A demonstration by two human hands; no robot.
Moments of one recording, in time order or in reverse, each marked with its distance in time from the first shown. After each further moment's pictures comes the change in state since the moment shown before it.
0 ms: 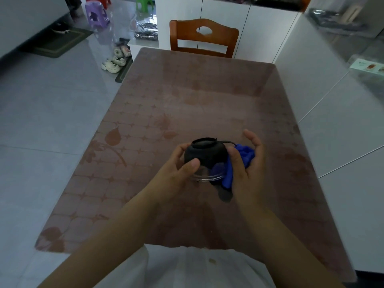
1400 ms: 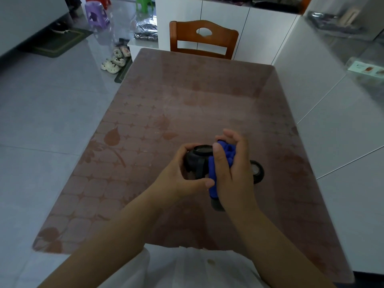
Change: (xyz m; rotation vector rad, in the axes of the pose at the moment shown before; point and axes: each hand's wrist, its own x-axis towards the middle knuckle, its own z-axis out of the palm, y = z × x) left_hand -0.012 0.015 0.009 0.137 -0.049 0.029; right_hand -0.010 -0.016 0.015 -0.212 -0.140 -0.061
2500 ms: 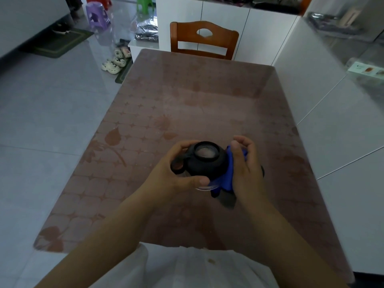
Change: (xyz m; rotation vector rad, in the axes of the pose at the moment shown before) left_hand -0.009 0.009 -0.009 0.080 0.086 0.051; right_hand 0.011 0.010 -0.018 0.210 -0.002 0.209
